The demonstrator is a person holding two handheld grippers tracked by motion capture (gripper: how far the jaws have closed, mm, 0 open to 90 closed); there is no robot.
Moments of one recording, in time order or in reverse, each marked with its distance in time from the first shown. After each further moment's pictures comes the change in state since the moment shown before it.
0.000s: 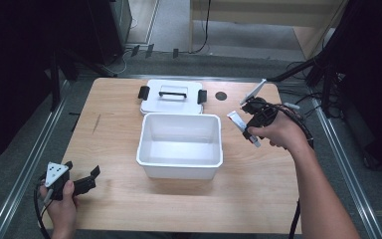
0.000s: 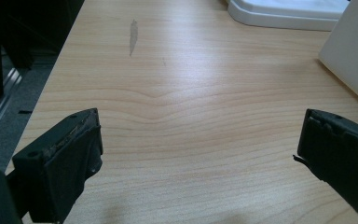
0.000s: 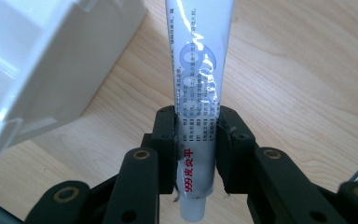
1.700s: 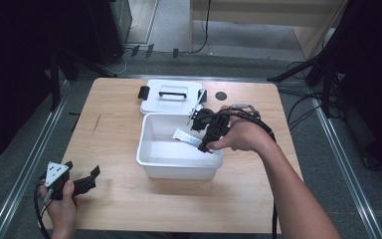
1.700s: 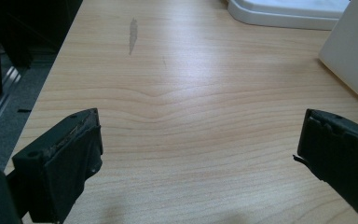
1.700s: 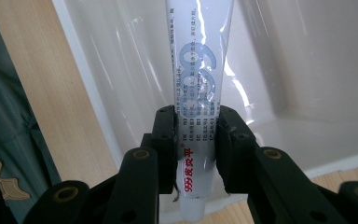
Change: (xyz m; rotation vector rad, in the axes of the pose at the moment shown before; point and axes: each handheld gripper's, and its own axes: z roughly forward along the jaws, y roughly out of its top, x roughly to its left) left arm 0.000 0.000 0.001 0.003 -0.003 -0.003; right arm 0.125 0.034 -0.002 -0.020 0.145 -0.576
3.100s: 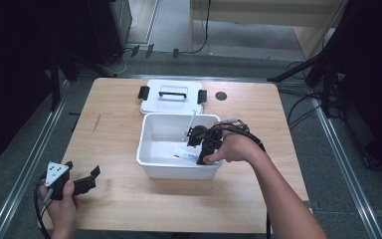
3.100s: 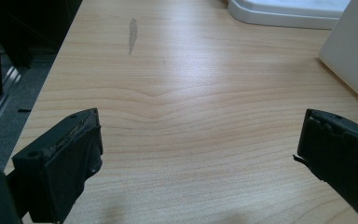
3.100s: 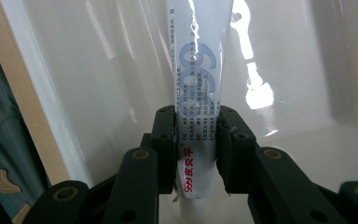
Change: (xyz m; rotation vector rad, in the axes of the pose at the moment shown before) left arm 0.000 0.000 0.000 0.004 -0.001 0.003; right arm 0.002 -0.006 0.060 0.093 0.063 -0.036
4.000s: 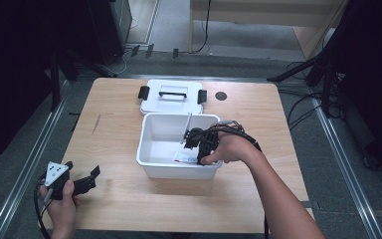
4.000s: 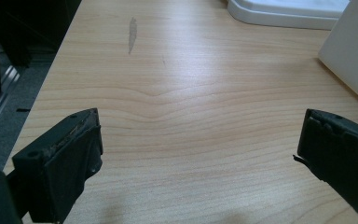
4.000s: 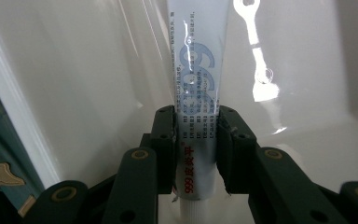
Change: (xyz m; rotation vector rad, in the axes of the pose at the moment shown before) left arm 0.000 0.000 0.000 0.000 -0.003 -0.006; right arm 0.000 0.007 0.011 0.071 0.014 0.014
